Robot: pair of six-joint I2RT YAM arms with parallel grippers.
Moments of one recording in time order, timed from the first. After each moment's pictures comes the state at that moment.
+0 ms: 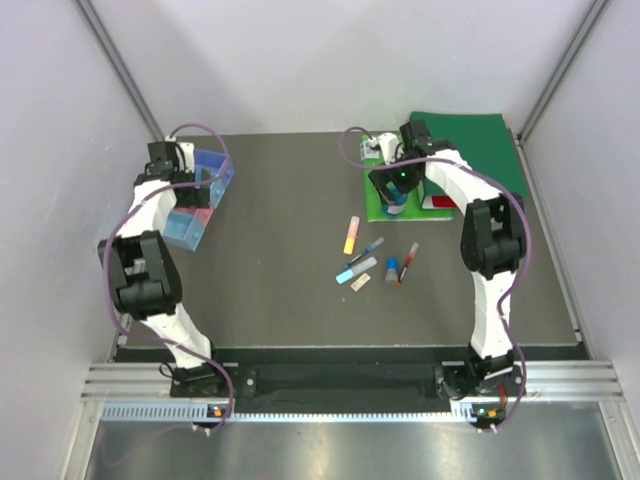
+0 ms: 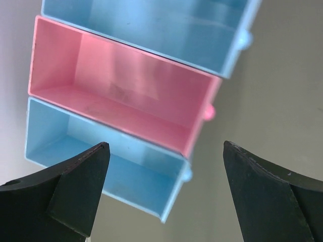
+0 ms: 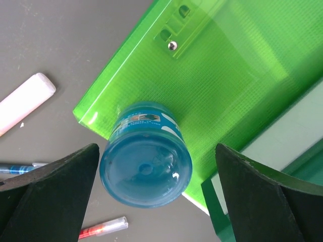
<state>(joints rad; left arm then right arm) 0.20 1.75 1.41 -0.52 -0.03 0.20 0.29 2.15 1.85 -0.74 -0.21 -0.42</state>
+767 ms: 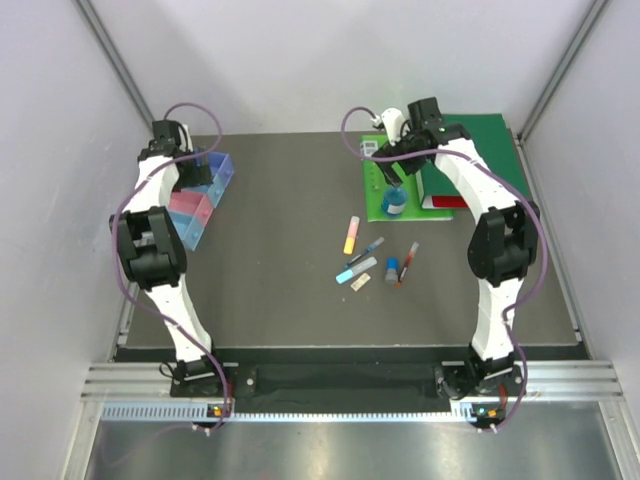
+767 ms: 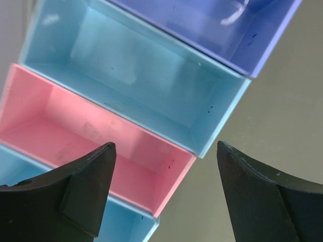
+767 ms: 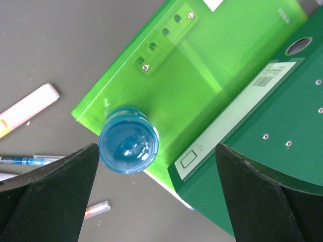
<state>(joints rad) 0.19 2.02 1.78 -0.64 -0.02 -0.03 0.29 2.05 1.96 -0.79 -0.18 -0.49</state>
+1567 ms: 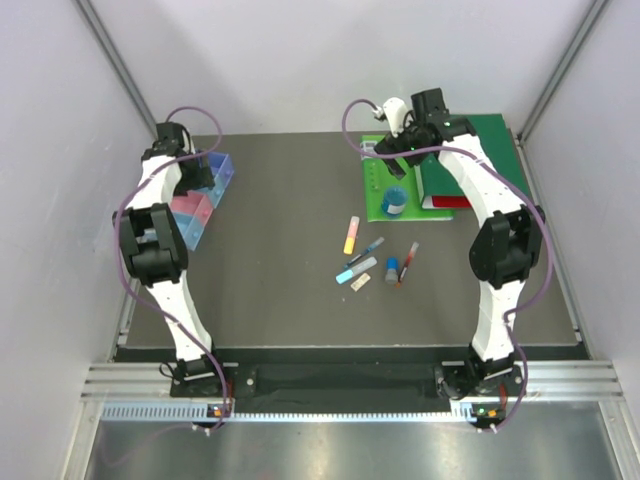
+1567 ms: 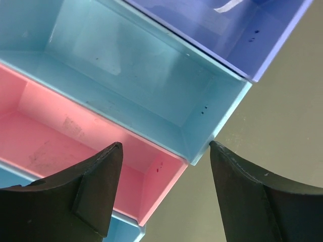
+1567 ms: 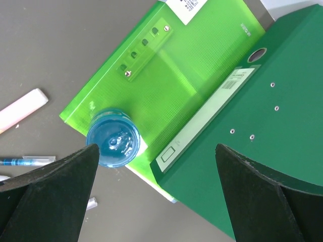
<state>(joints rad) 0.18 2.09 1.80 -0.68 -0.02 -0.11 0.29 2.03 2.03 -0.82 -0.13 -0.52</state>
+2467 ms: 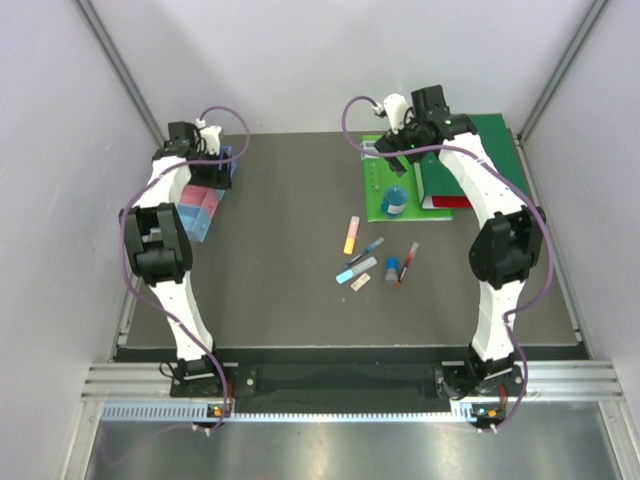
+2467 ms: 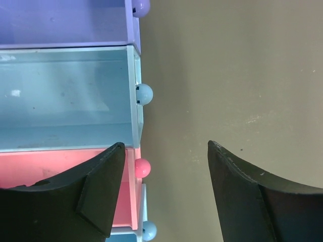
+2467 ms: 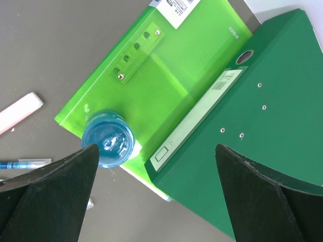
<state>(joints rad) 0.13 2.09 1.78 -0.62 0.27 0.25 0.30 2.03 2.05 -0.83 -0.10 -0.52</state>
